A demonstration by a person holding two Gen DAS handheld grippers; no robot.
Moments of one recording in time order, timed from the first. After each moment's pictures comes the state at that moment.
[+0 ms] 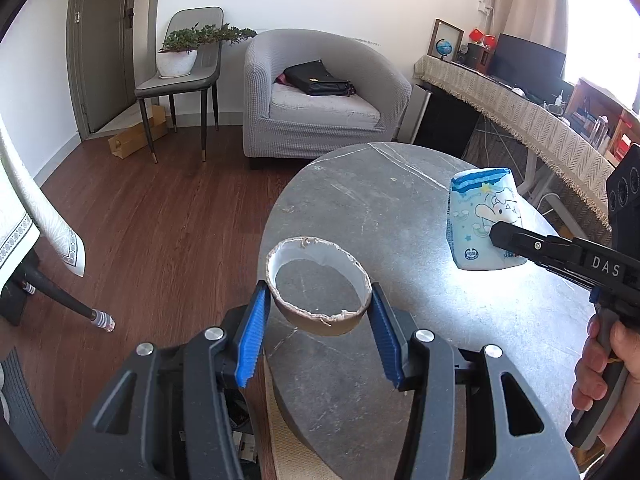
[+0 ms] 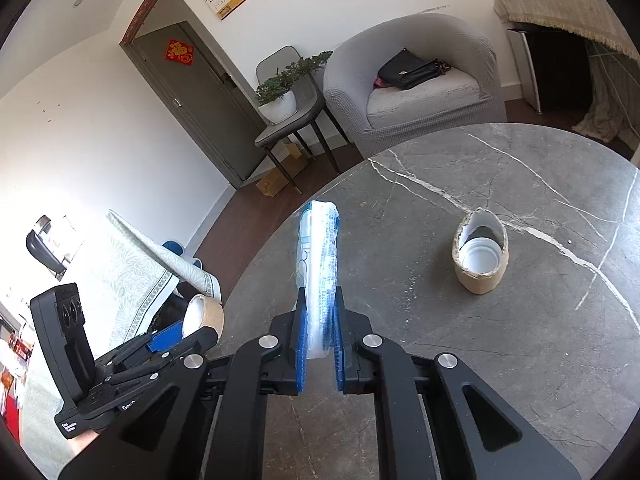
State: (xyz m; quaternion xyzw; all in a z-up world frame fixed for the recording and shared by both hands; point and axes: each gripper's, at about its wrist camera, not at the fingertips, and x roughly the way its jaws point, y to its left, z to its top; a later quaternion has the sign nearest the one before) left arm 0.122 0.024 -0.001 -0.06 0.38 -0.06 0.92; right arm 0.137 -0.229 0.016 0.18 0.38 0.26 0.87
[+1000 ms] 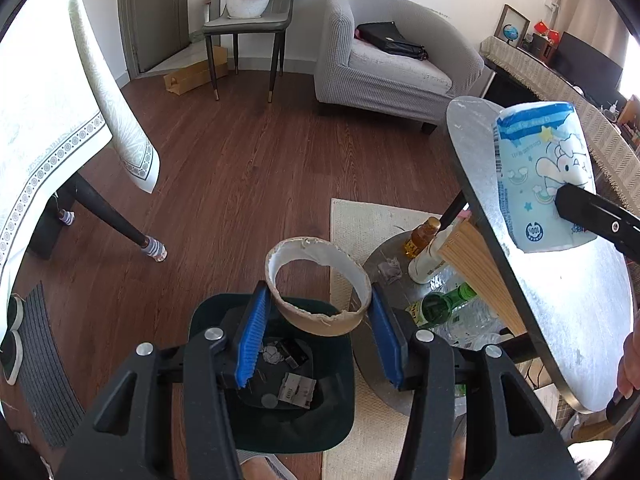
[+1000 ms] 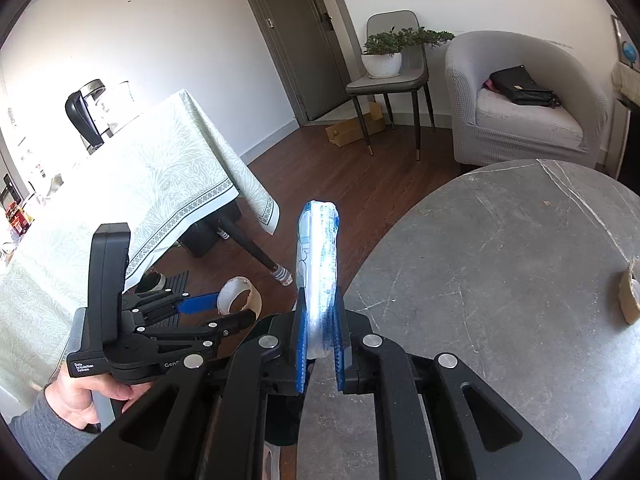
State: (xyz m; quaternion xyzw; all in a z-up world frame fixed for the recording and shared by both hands) left arm 0.070 0.145 -0.050 -0.09 0.47 0.02 0.88; right arm 0.094 -0.080 0.025 0.01 0.38 0.38 0.84
